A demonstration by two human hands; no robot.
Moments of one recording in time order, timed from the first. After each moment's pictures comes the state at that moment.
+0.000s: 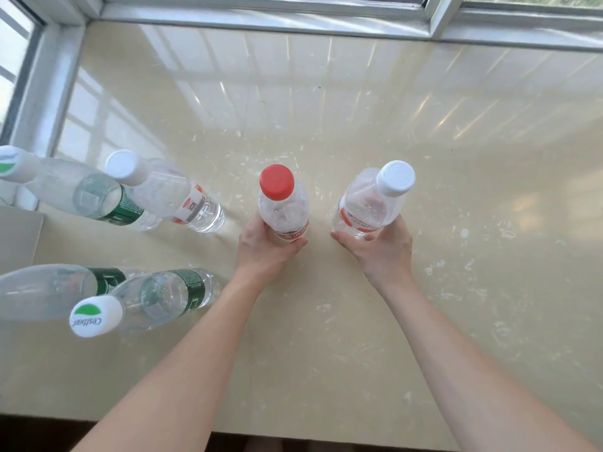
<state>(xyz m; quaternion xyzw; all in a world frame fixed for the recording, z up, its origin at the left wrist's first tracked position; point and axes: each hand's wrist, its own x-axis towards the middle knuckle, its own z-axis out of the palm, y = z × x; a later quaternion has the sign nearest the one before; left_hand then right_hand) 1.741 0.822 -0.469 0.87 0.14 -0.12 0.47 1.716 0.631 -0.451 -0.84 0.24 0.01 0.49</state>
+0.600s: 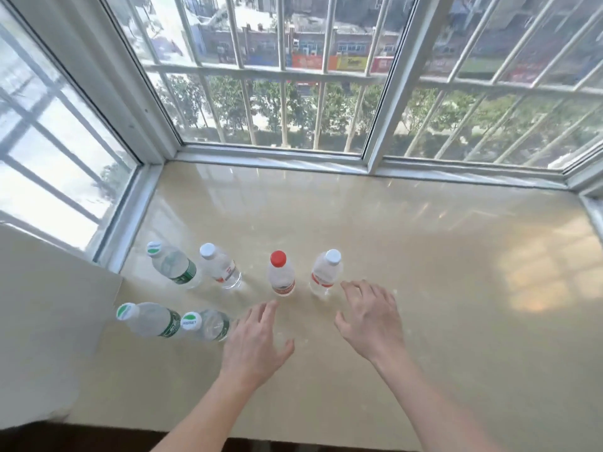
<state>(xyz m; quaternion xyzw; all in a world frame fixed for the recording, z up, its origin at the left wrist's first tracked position) 1.631 0.832 -0.282 0.98 -0.06 -0.12 0.16 1.644 0.608 -0.277 -0.99 0.04 0.07 0.11</state>
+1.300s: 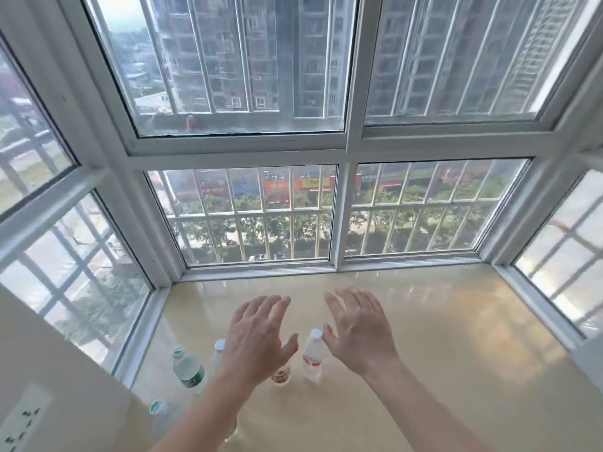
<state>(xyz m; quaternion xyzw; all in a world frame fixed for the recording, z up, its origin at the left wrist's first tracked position) 1.668 0.828 -0.055 0.96 -0.24 0.12 0.10 1.628 0.628 -0.051 -0.99 0.00 -0.14 0.05</state>
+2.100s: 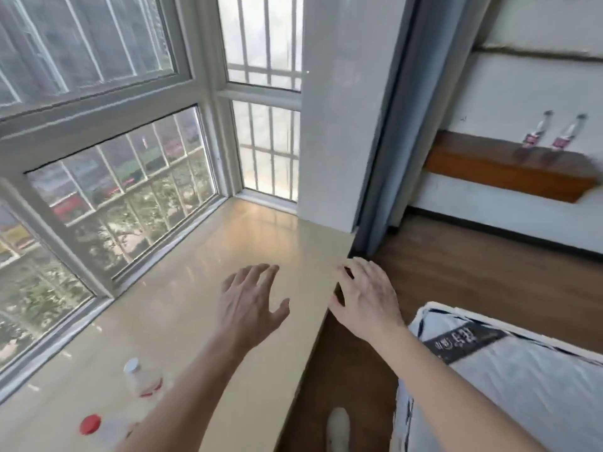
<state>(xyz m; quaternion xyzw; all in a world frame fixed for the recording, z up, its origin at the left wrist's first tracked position) 1.540 0.644 -0.037 0.73 -0.66 0.05 0.18 1.328 0.577 -0.032 -0.85 0.49 -0.15 -0.05</state>
